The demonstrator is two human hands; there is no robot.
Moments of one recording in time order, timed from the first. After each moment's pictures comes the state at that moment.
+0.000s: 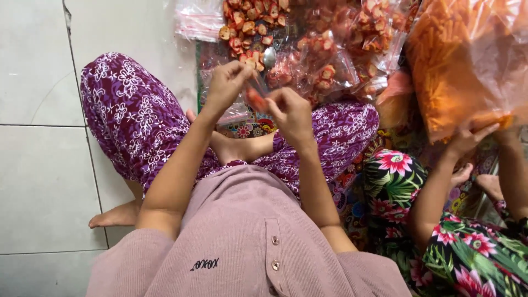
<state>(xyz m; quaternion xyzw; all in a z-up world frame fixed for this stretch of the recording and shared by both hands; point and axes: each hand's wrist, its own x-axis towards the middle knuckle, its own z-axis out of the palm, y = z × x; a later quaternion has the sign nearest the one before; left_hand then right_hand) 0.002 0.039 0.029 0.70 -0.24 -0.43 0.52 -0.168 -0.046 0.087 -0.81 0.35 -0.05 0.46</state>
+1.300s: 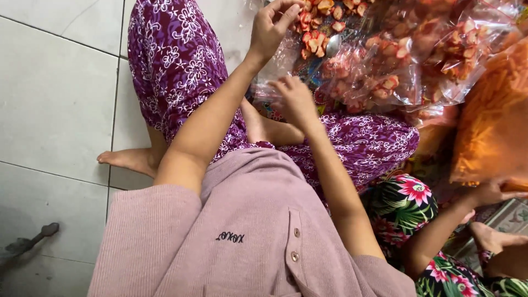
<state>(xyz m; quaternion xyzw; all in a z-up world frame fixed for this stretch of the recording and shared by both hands) 0.051 0.033 -0.052 0.62 -0.22 -0.22 0.72 -0.128 -0.006 -0.018 -0.96 0.04 0.09 0.25</state>
